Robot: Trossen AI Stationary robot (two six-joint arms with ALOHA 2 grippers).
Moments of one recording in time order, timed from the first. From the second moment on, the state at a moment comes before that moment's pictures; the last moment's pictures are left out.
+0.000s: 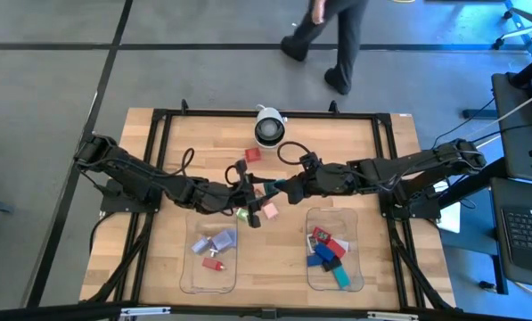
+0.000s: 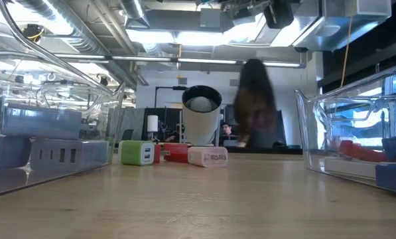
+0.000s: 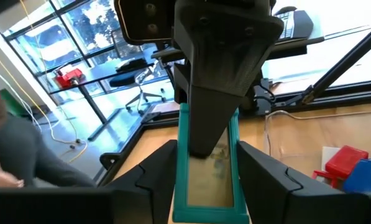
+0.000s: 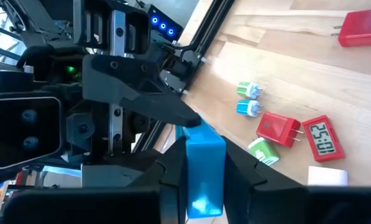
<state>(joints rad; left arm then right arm) -0.30 1.48 1.01 0.29 -0.66 0.20 0.25 1.40 1.18 -0.24 0.32 1.17</state>
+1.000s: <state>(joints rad) -0.30 1.48 1.01 -0.04 -0.62 -0.55 0.61 1.37 1.18 -0.91 0.04 1.47</state>
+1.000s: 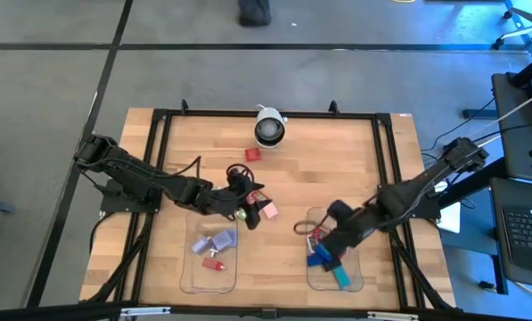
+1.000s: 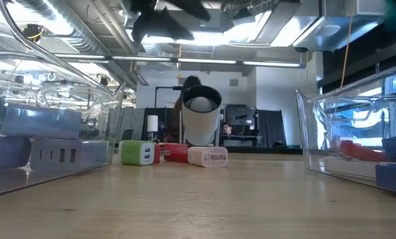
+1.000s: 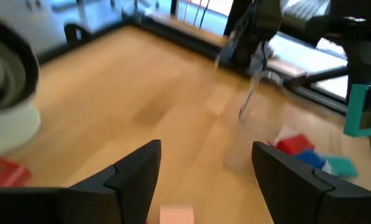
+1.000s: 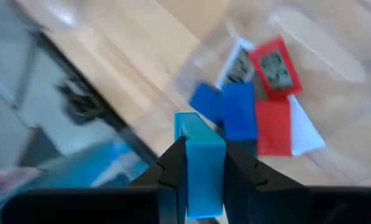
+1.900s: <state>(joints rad) -0.17 1.48 1.01 -0.44 -0.34 -0.59 0.63 1.63 1.15 -0.87 -0.09 1.41</state>
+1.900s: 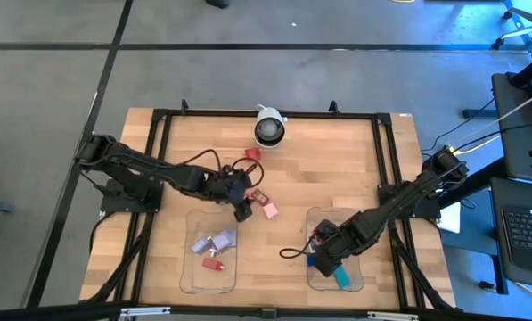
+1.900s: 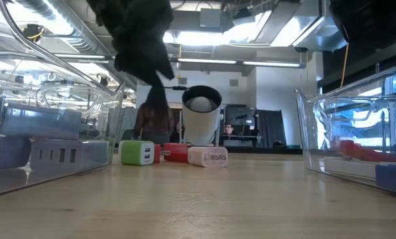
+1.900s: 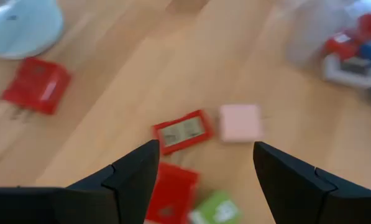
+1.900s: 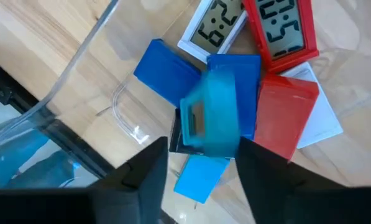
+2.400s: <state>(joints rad) 0.07 1.48 1.01 -0.55 -0.05 -0.45 0.63 1.51 1.28 -0.98 0.05 1.46</state>
